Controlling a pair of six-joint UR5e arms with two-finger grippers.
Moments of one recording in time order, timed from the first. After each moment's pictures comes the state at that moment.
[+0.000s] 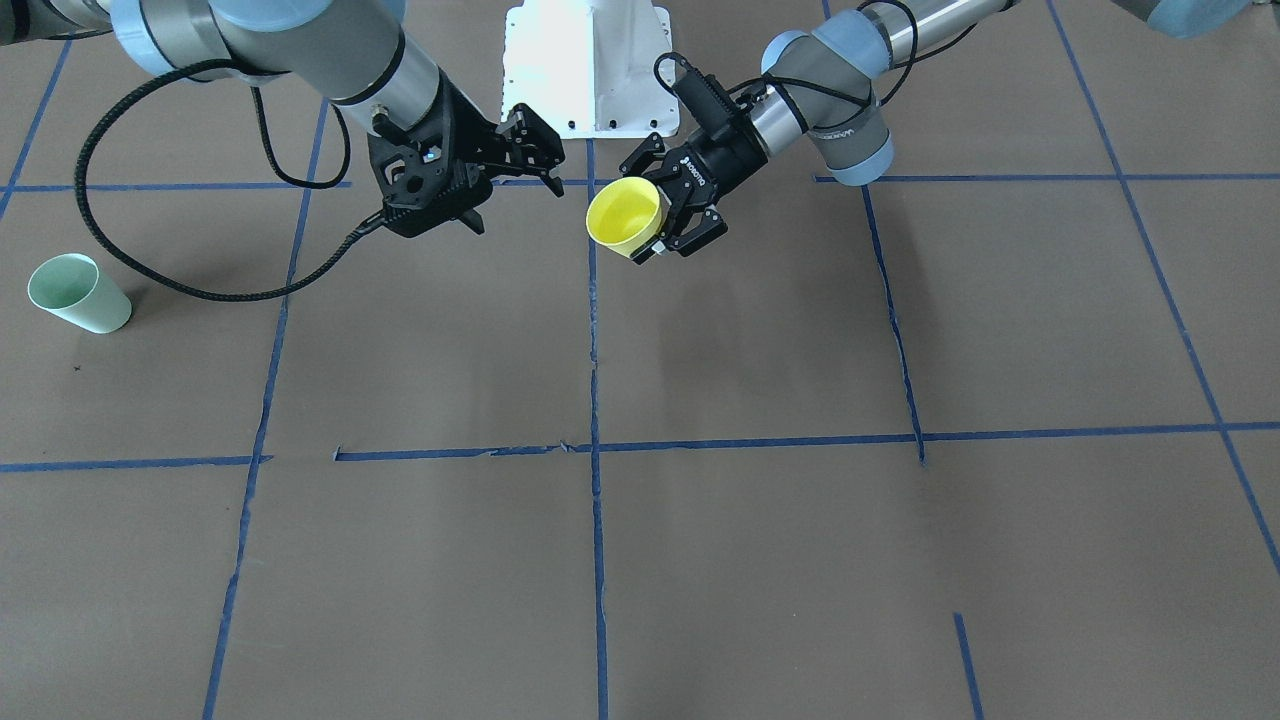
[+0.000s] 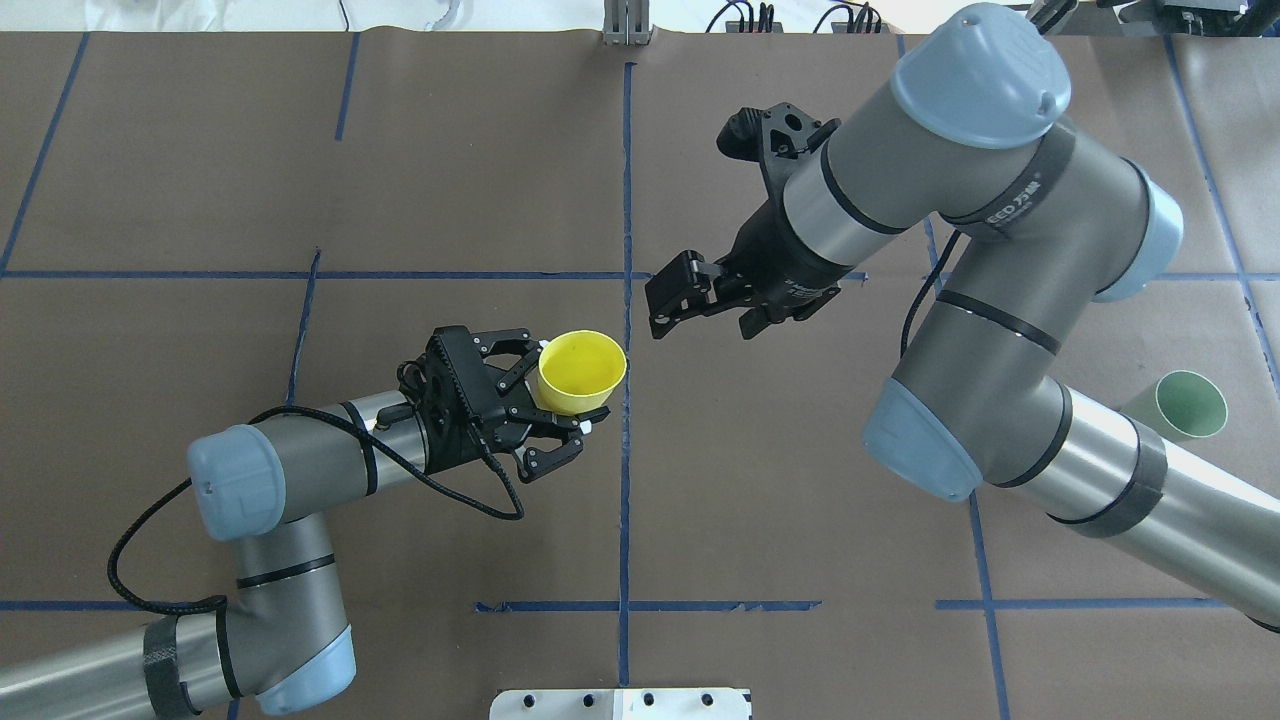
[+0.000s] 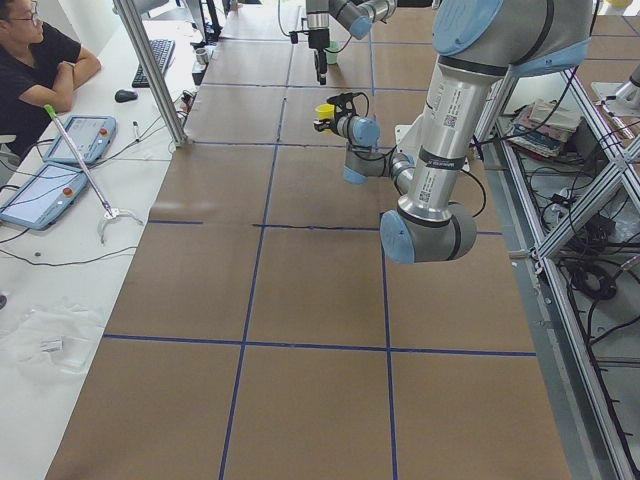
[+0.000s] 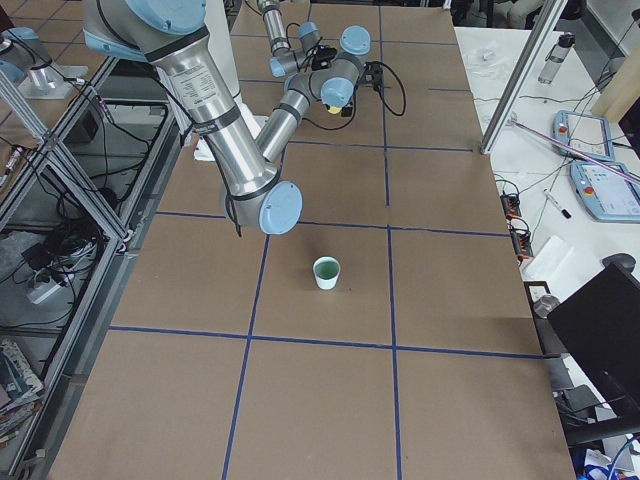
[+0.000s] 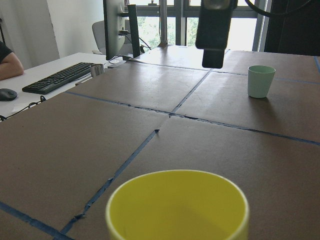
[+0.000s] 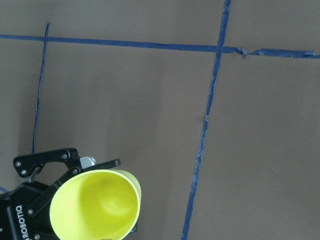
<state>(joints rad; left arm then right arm) -0.35 -1.99 -1.60 -2.94 -1.46 -0.28 0.69 -0.95 1.86 -1.41 2.28 1.11</state>
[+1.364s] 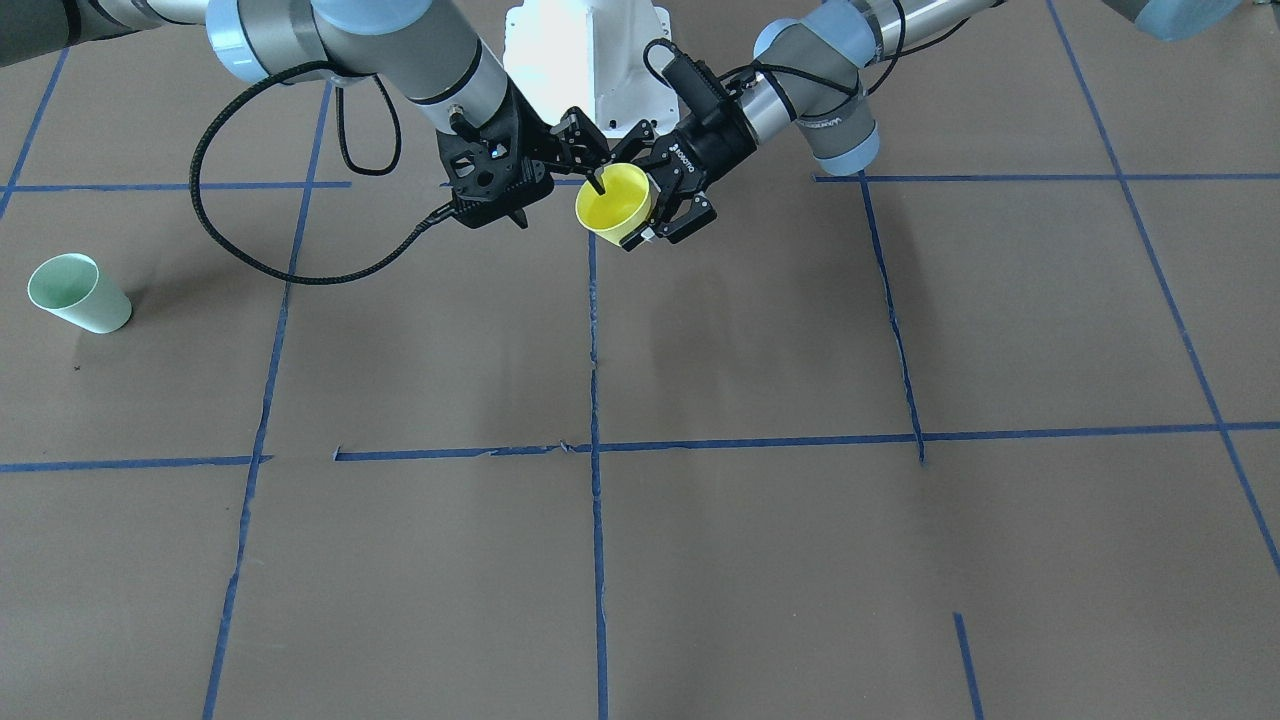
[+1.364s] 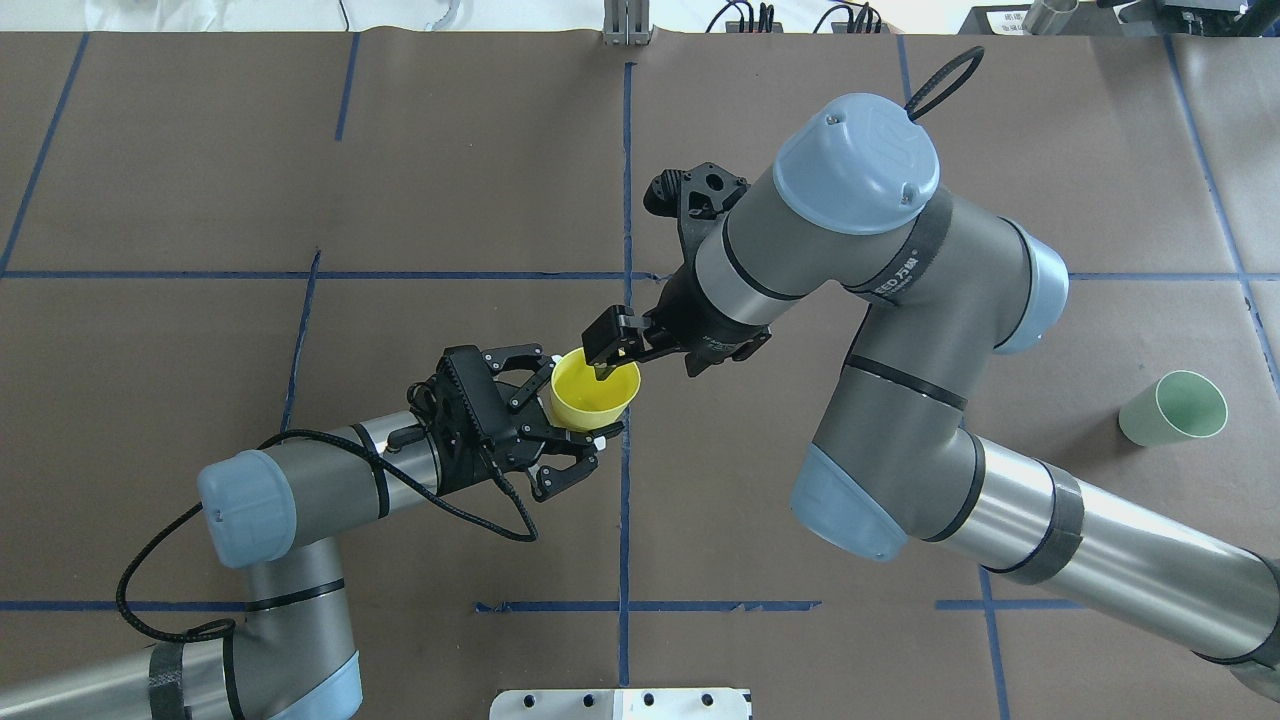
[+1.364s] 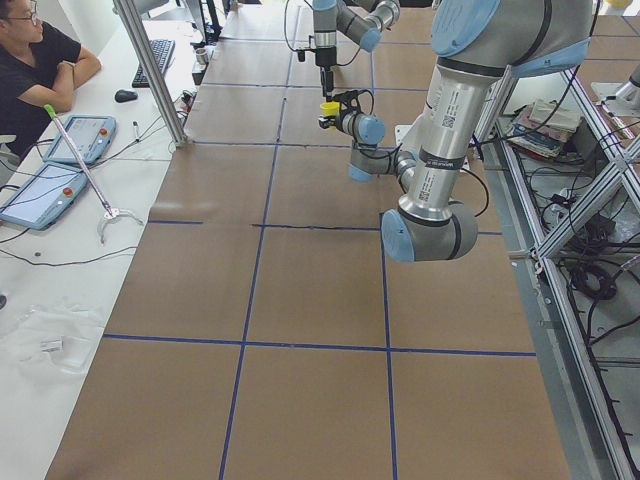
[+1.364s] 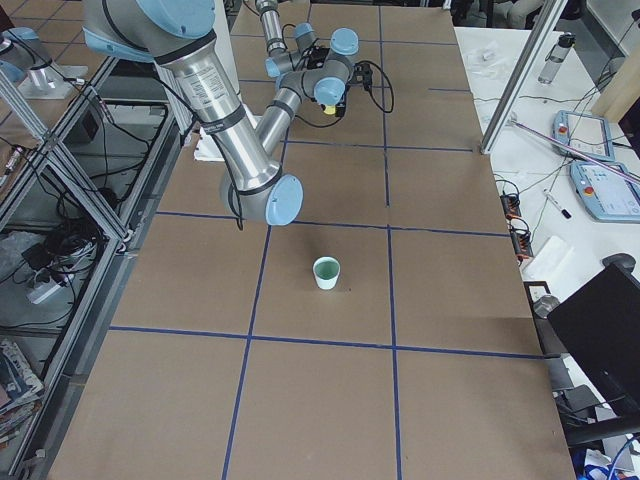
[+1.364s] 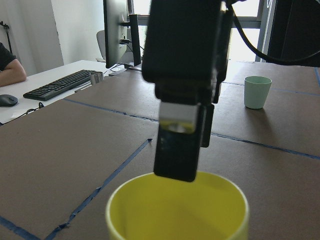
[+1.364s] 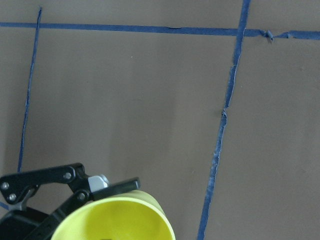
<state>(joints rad) -0.33 -1.99 -1.62 -2.94 -1.44 -0.28 0.60 -0.90 1.80 -1.40 2.15 1.14</state>
